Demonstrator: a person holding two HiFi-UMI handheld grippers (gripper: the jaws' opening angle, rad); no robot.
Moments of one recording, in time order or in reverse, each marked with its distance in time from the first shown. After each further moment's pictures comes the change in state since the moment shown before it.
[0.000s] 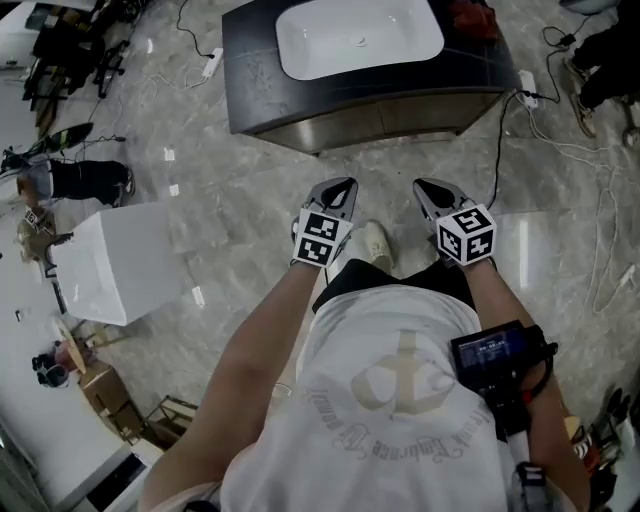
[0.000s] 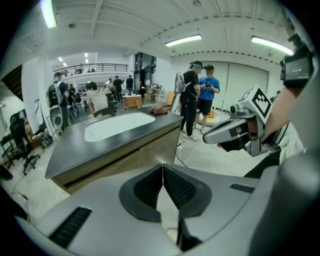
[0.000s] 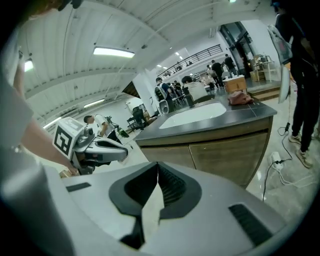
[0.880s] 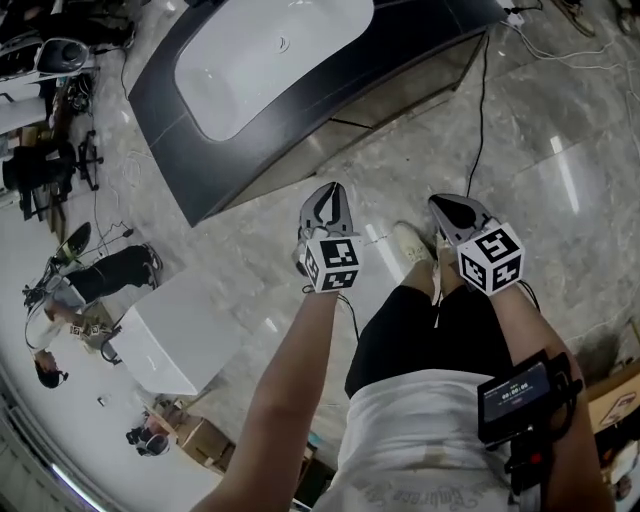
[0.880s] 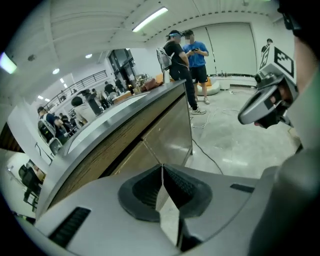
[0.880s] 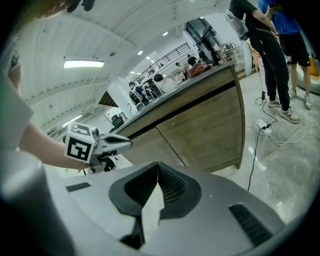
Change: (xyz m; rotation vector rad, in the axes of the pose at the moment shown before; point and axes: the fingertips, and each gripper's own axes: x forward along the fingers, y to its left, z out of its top) left arm 0.149 0.043 -0.048 0.355 0.130 0.144; right arm 0.036 -0.093 -0.103 0.264 -0.060 -0.140
